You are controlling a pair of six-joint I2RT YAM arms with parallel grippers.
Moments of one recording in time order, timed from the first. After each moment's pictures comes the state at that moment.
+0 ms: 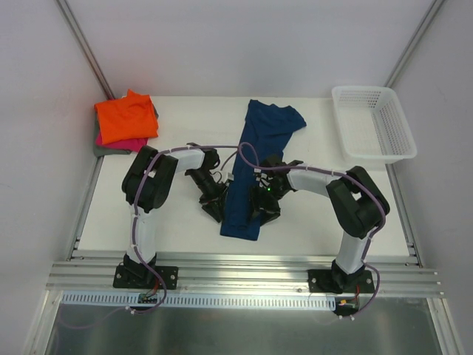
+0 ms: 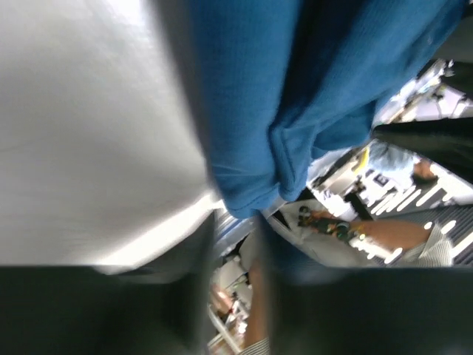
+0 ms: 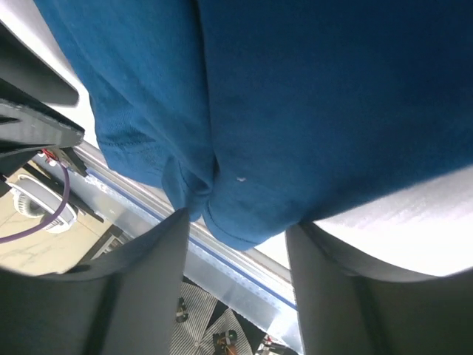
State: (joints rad) left arm -0.46 2.09 1.31 -1.04 0.75 -0.10; right arm 0.64 1.83 1.06 -0.62 -0.57 0.56
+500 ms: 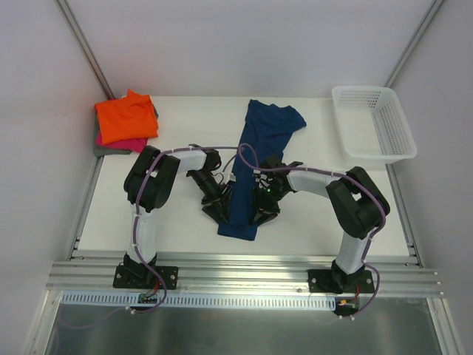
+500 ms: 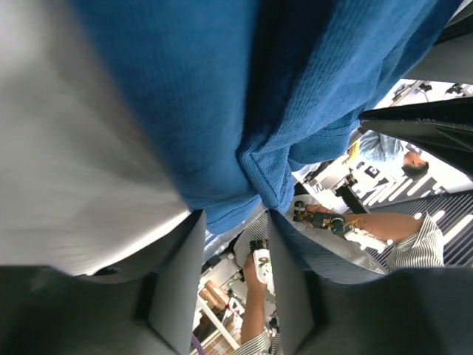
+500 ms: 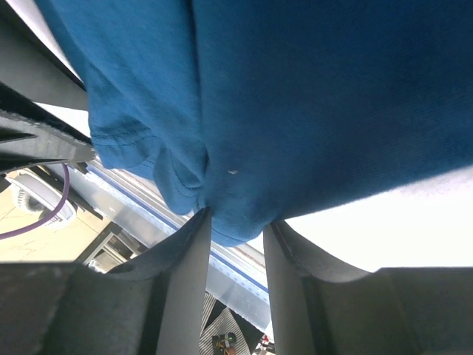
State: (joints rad) left arm -0.47 2.11 1.30 -1.03 0.81 -0.10; right arm 0.65 1.83 1.05 -0.60 -0.58 0.56
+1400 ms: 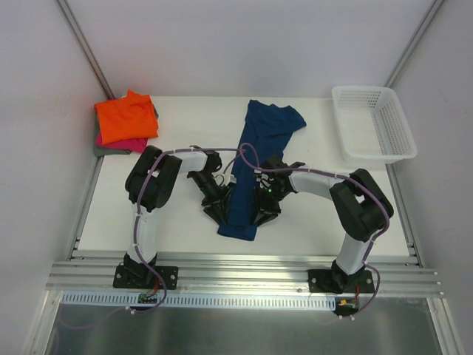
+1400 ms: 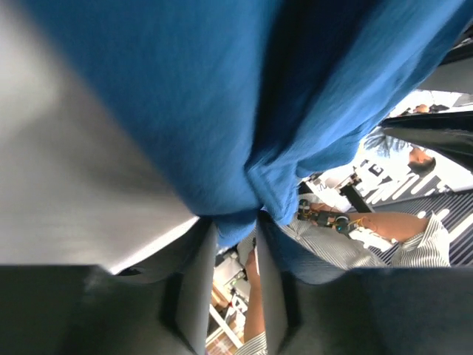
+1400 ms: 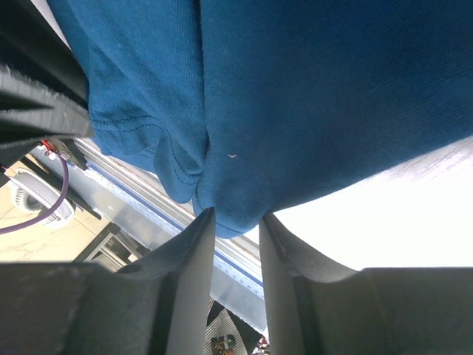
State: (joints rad) left arm -0.48 2.12 1.29 -1.03 0.80 -0.10; right arm 0.65 1.79 1.03 -0.60 -0.57 0.56
